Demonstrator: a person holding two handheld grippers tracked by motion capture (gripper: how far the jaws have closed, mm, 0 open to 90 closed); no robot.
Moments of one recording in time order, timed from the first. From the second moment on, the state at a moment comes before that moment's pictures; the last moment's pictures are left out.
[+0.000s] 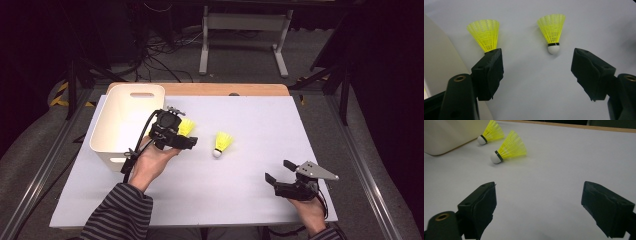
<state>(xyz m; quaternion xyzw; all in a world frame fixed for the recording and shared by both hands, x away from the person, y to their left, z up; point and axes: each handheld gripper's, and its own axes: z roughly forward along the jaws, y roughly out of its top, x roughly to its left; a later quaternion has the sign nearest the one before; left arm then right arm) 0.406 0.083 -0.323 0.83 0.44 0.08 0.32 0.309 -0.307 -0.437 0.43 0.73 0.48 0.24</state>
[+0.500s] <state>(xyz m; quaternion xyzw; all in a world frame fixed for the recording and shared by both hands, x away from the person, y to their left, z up) 0.402 0.074 -0.333 0.84 0.43 0.08 0.32 0.310 -0.307 -0.436 0.43 0.73 0.48 0.24</state>
